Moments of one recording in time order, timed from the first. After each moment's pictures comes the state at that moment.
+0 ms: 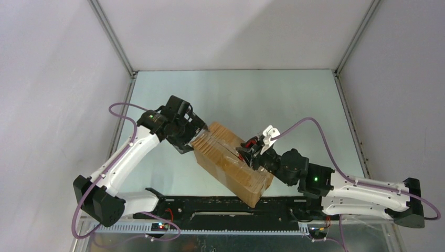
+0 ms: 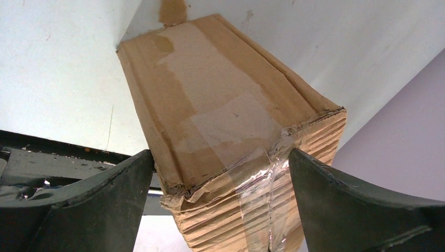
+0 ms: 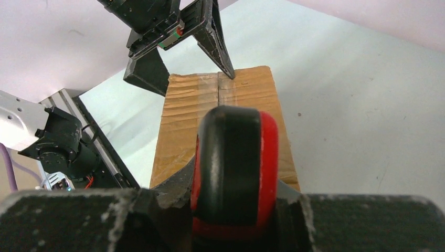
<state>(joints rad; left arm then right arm) -0.50 1.24 1.19 -1.05 0.01 -1.30 1.29 0.82 0.67 0.08 0.44 0.19</state>
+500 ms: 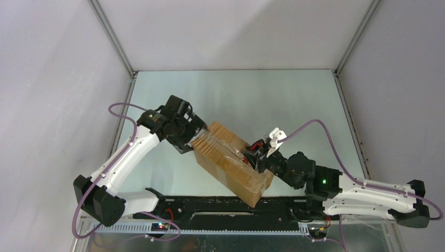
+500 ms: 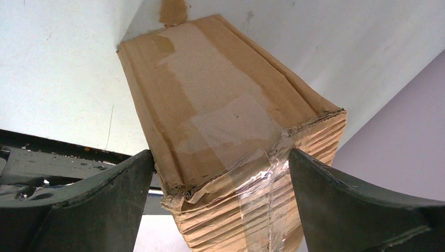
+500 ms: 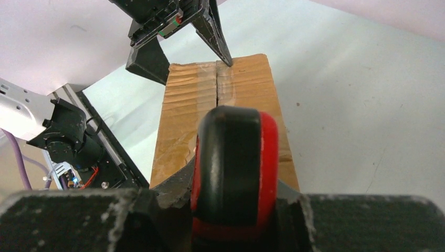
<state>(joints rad) -0.50 1.25 1.19 -1.05 0.02 -1.30 1.33 0.74 0.67 -0.01 0.47 0.22</state>
